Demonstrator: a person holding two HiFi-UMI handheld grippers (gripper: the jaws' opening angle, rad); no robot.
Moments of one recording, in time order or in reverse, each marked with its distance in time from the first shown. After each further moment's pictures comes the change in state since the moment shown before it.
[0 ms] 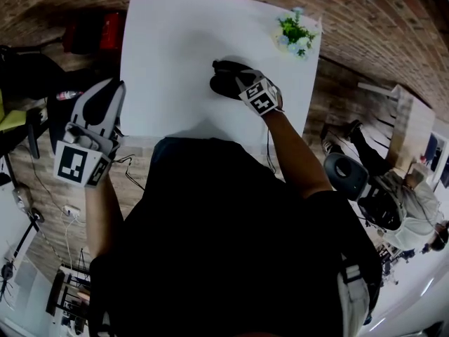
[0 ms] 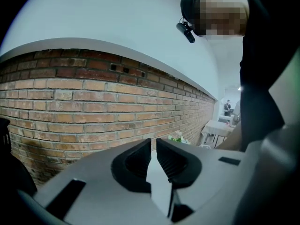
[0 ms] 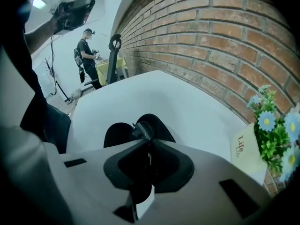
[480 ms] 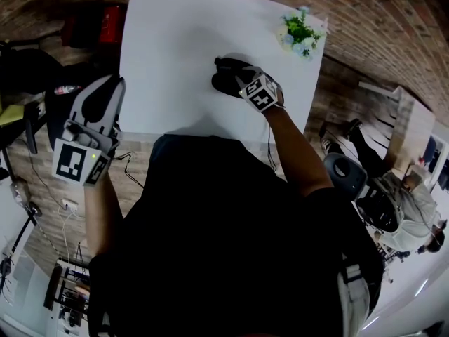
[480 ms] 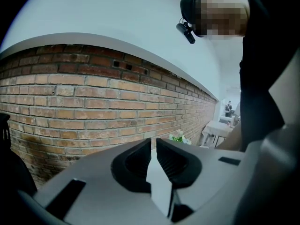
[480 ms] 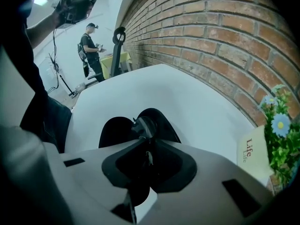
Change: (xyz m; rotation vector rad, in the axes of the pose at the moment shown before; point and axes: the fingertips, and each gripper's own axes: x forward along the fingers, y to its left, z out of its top) left arm 0.007 0.011 -0.007 -0.032 0.001 0.015; right arm 0.020 0.002 -0.009 -0.048 0.060 0.045
